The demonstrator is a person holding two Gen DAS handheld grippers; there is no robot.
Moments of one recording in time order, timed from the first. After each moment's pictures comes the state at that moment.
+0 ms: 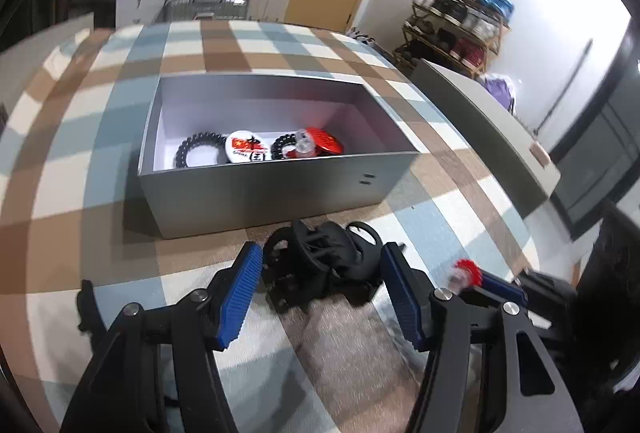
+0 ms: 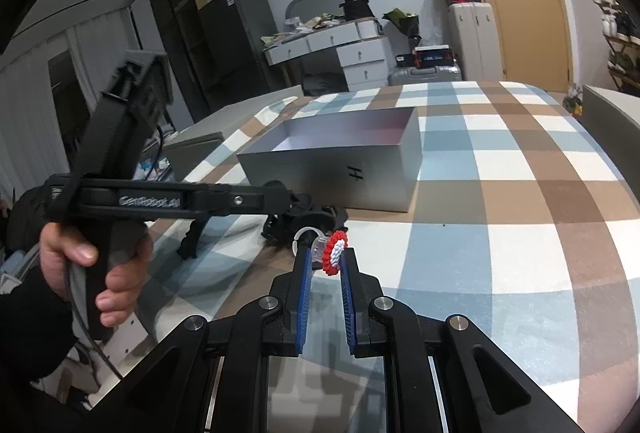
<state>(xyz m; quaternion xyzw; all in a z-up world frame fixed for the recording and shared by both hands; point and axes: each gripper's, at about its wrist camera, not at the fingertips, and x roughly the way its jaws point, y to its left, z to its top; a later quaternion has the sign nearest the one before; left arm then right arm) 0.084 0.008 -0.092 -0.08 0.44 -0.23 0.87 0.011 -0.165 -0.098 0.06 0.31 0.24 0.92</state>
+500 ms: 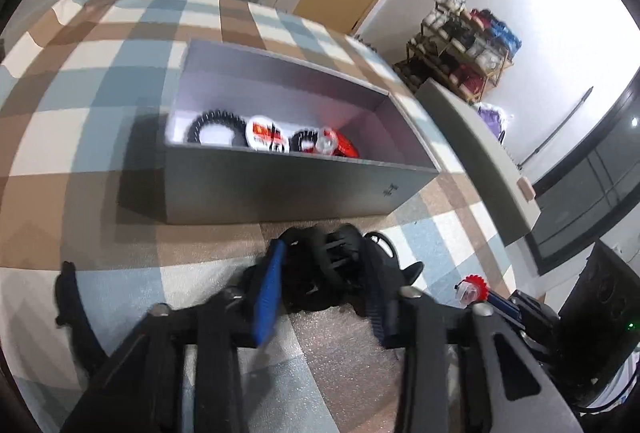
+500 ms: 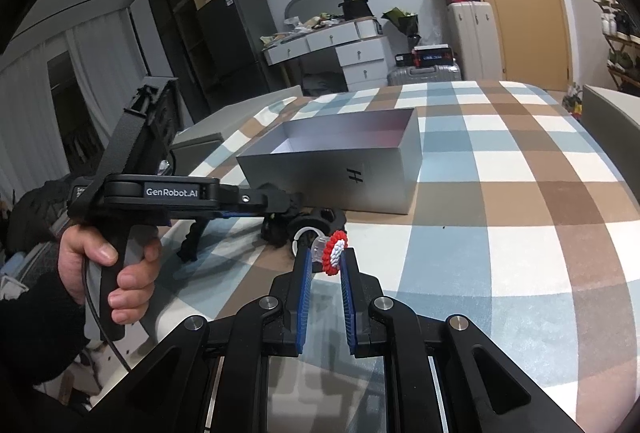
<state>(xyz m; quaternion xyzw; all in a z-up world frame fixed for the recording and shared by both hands) 0.078 0.032 -0.097 -0.16 0.43 -0.24 0.85 0.014 -0.166 -0.096 0.06 0.31 0.24 0.92</state>
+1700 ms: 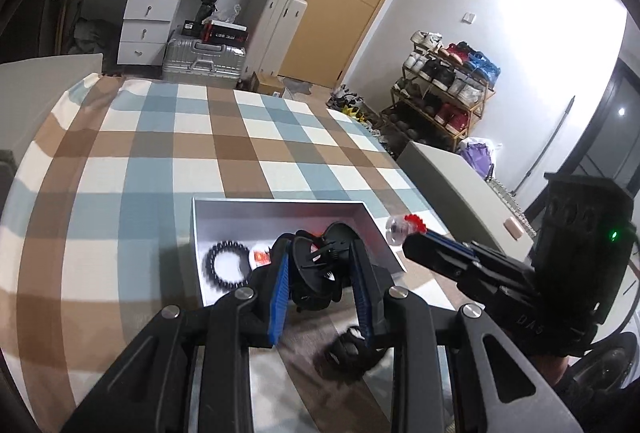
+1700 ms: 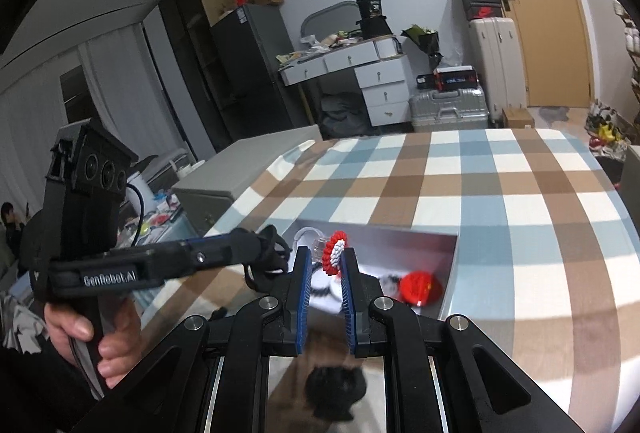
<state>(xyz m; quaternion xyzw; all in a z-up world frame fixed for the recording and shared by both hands) 0.114 0.045 -0.041 -0.14 0.35 -0.25 0.89 0.118 -0.138 -0.034 0.08 0.29 0.28 0.91</state>
